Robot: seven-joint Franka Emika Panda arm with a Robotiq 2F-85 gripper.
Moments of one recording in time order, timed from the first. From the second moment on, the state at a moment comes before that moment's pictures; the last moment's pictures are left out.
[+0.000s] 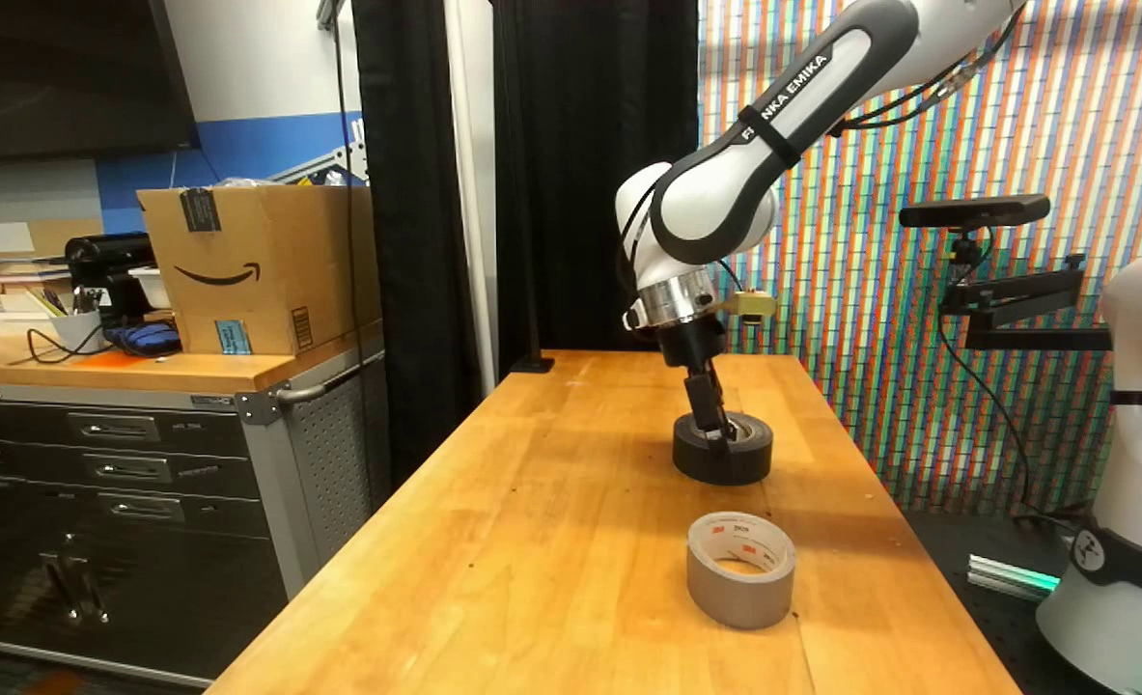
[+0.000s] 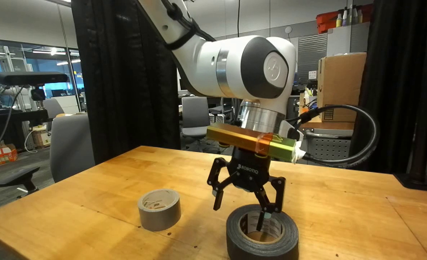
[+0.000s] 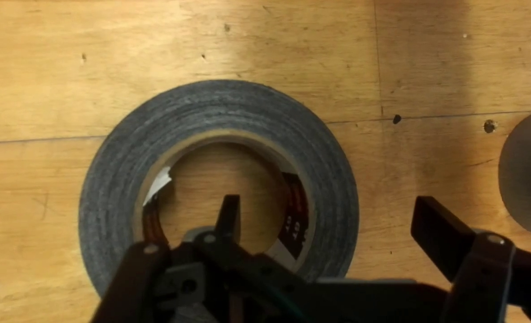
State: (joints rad) arm -0.10 0.01 -0.14 -2.36 0.06 2.02 -0.29
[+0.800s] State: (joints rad) arm -0.10 0.03 -0.14 -2.34 0.04 2.02 -0.29
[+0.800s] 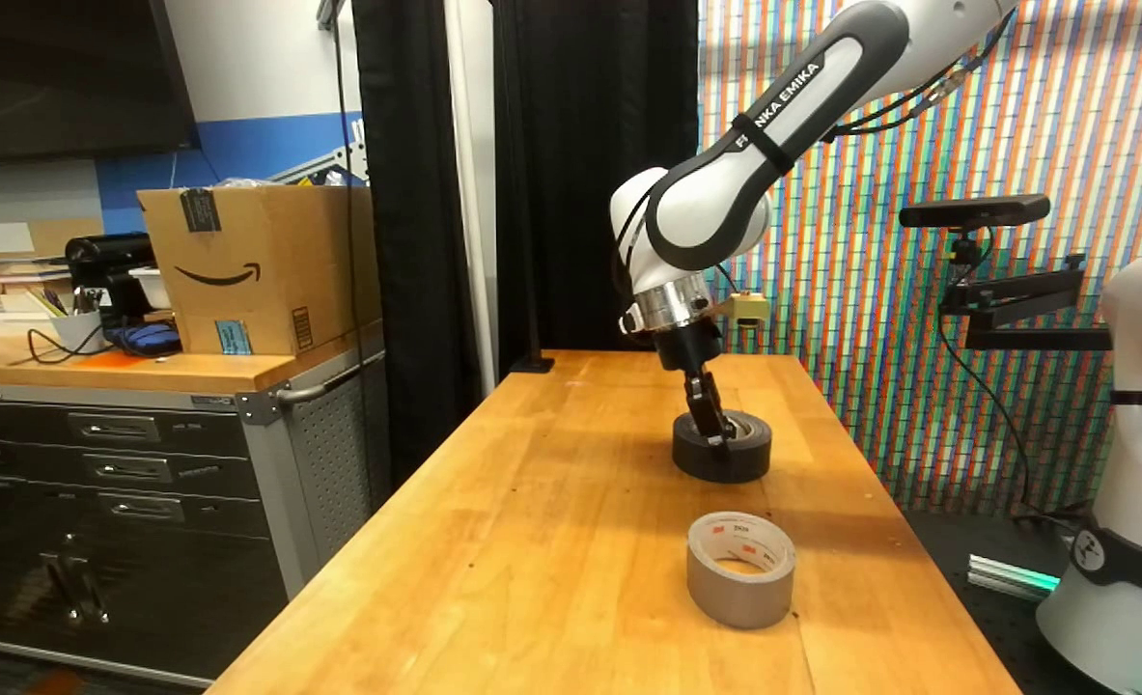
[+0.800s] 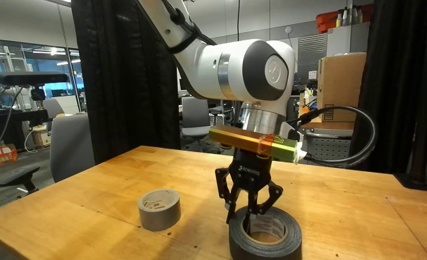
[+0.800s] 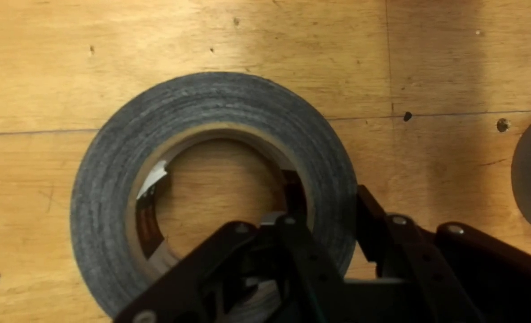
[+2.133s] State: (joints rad) arm -0.10 0.03 -0.12 -2.26 -0.04 2.02 -0.25
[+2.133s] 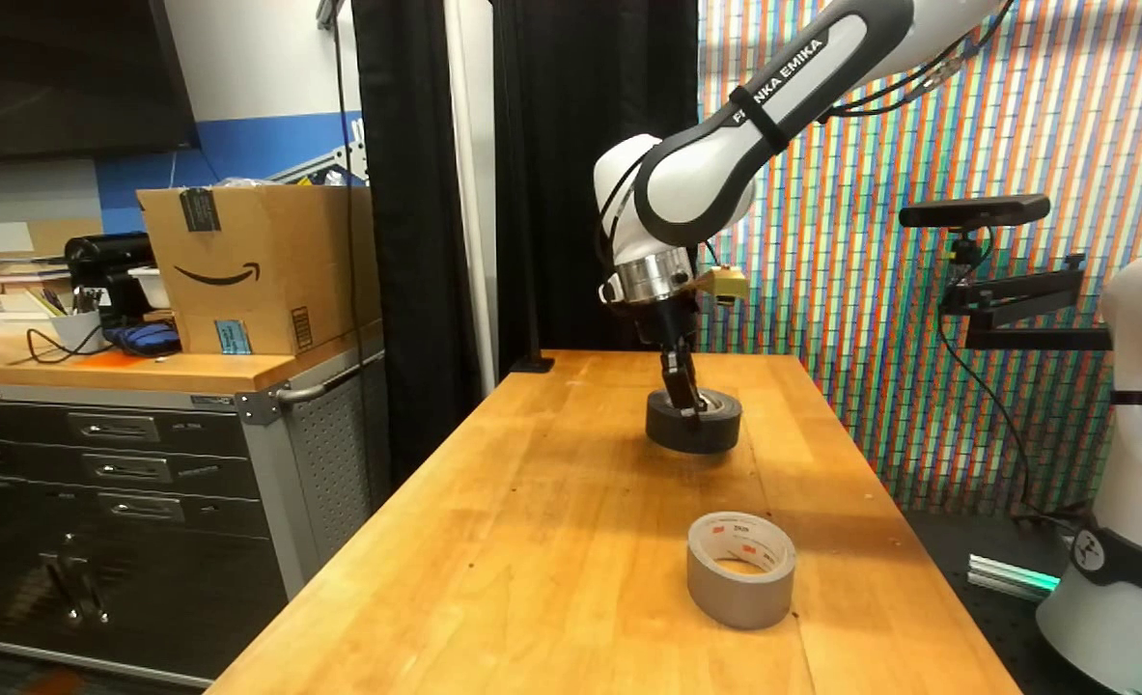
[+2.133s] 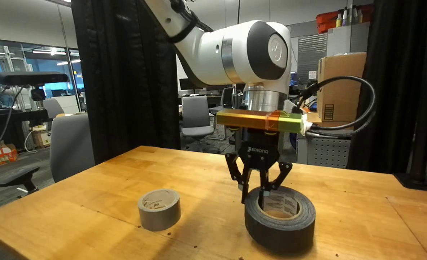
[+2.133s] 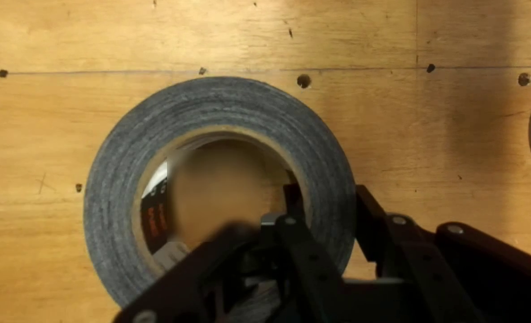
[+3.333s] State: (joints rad) arm -0.06 0.22 -0.04 -1.98 -0.09 1.98 -0.25
